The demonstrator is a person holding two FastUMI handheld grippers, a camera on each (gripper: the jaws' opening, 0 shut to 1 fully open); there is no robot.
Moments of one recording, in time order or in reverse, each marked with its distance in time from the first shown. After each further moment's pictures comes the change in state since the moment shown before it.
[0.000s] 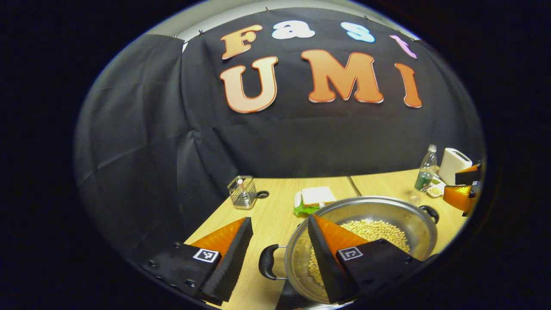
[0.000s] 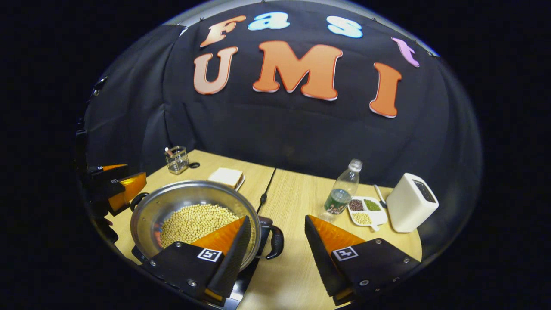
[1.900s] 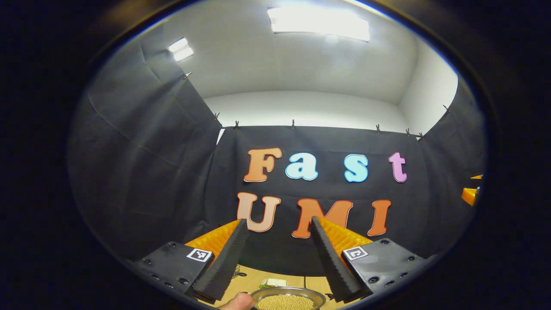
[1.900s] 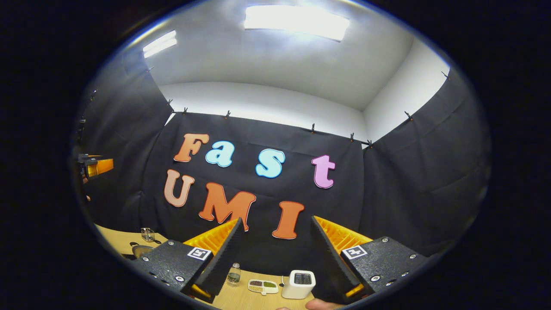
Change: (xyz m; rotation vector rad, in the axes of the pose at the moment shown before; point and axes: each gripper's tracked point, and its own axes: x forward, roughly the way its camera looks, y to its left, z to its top) left arm -0.313 0.014 0.280 -0.247 -0.667 0.016; right arm -0.368 -0.224 0.204 -0.071 -0.766 -0.281
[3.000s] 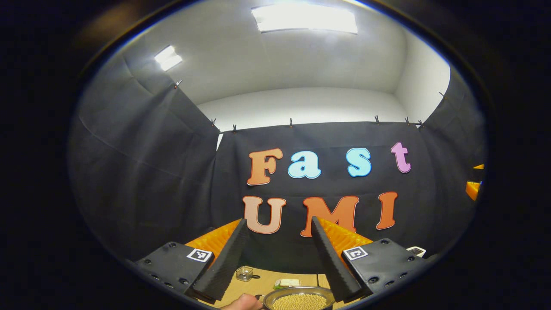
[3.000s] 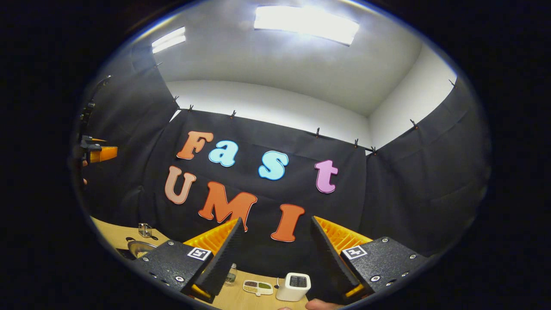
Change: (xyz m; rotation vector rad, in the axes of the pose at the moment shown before) left arm 0.005 -0.008 0.035 0.105 0.000 0.027; right arm 0.007 0.001 0.001 -0.045 0.004 0.025
